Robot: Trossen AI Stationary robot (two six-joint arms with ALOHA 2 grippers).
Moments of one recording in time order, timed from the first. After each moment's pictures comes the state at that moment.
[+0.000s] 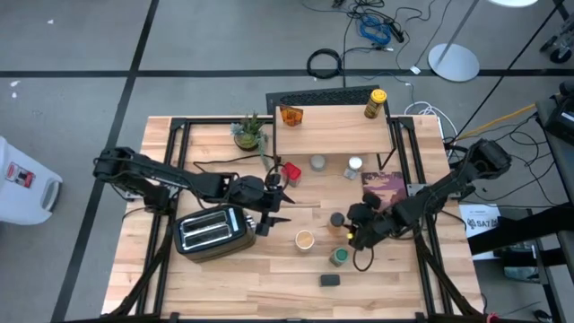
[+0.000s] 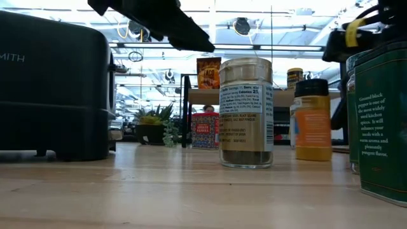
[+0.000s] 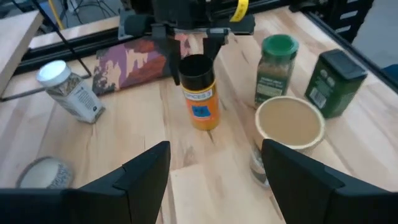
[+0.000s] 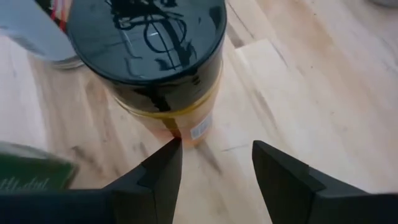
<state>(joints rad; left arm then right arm) -0.11 1.50 0.94 0.06 0.04 0.19 0.51 1.31 0.57 -0.36 0.50 0.82</state>
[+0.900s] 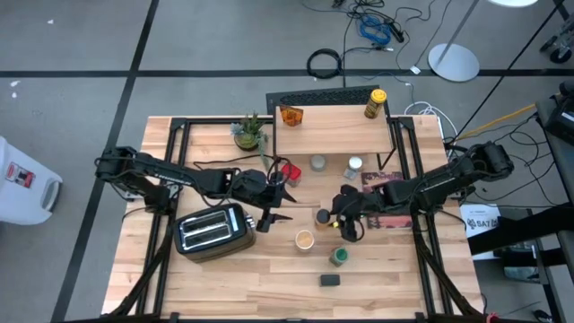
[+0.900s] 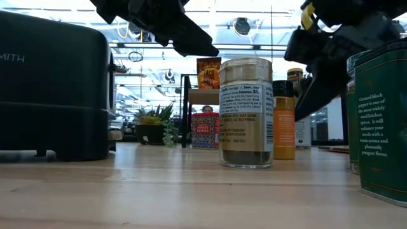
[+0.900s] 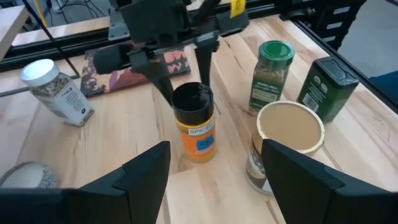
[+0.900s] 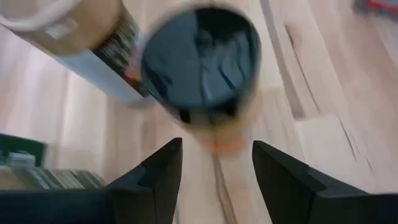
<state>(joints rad) -0.06 1.52 0.94 0.09 0.15 0.18 0.20 1.32 0.57 -0.06 0.04 0.37</state>
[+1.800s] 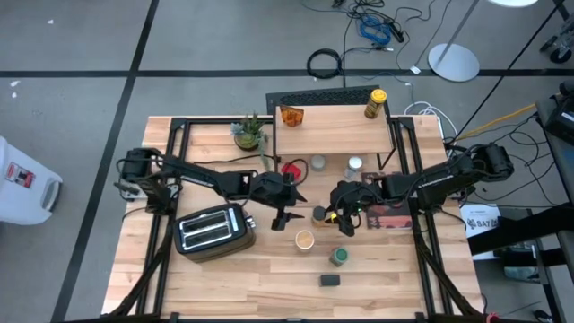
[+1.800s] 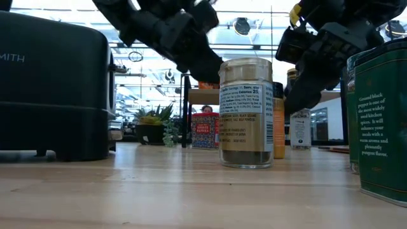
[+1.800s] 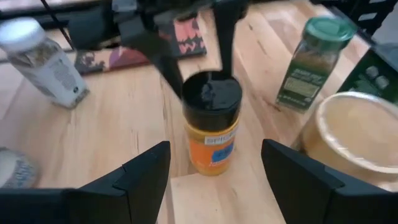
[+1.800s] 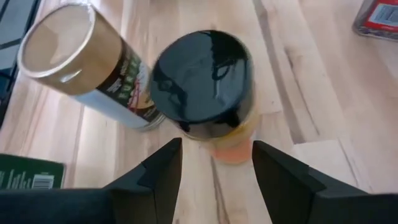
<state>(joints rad) -0.02 1.74 1.00 0.20 0.17 0.14 0.10 1.32 0.57 -0.01 -0.08 0.36</state>
